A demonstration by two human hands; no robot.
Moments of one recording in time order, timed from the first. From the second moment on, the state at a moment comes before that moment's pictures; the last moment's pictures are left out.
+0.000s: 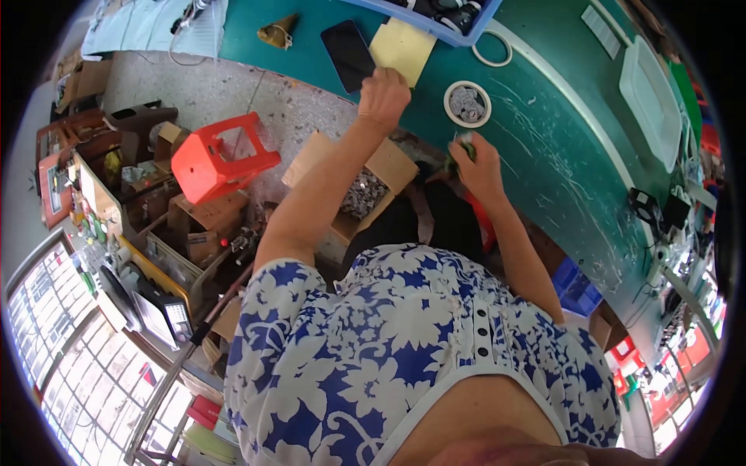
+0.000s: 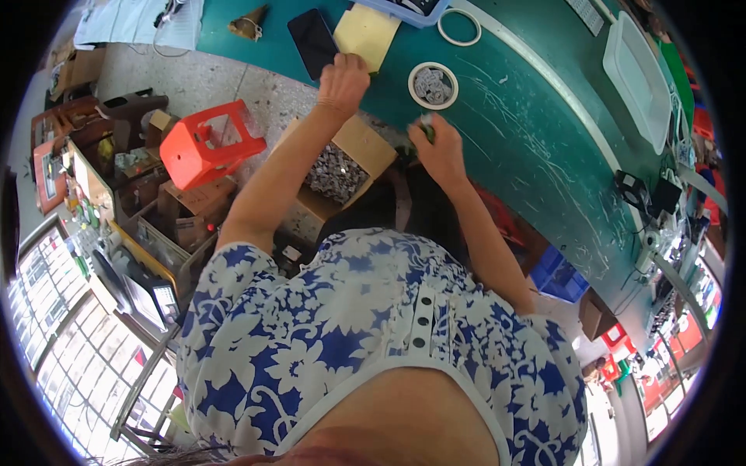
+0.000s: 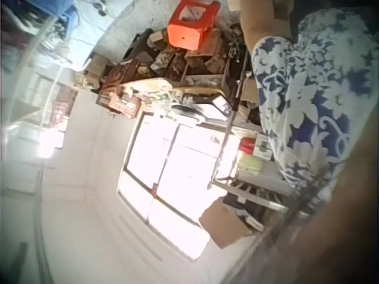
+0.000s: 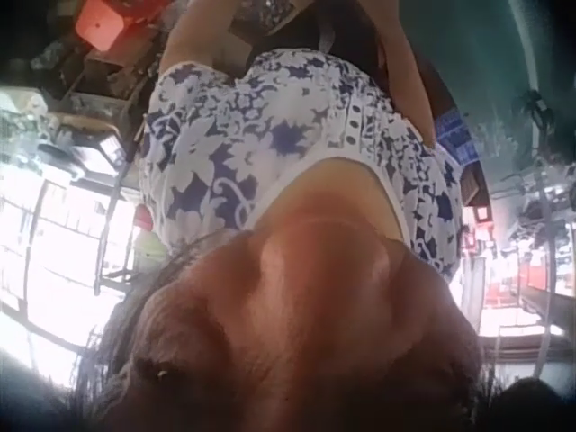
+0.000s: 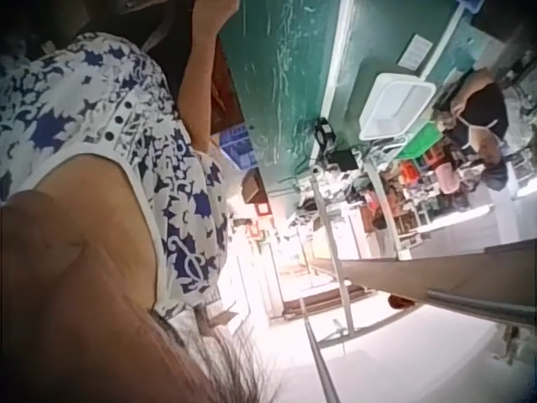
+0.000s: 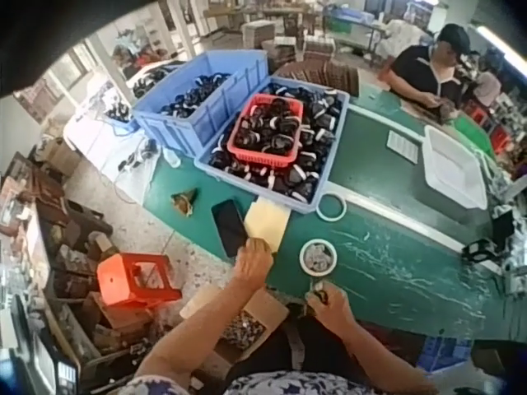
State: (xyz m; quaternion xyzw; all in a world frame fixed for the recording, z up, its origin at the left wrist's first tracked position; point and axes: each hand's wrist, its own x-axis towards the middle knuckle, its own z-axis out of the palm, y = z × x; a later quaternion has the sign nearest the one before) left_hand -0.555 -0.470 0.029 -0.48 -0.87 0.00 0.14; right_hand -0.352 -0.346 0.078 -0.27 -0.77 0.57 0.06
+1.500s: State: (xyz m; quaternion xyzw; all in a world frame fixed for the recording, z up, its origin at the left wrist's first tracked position) left_hand -0.422 -0.352 0.002 -0.58 -0.79 -0.11 0.15; right_hand 0.162 -0.466 -0.232 -0.89 -0.35 0.27 0.13
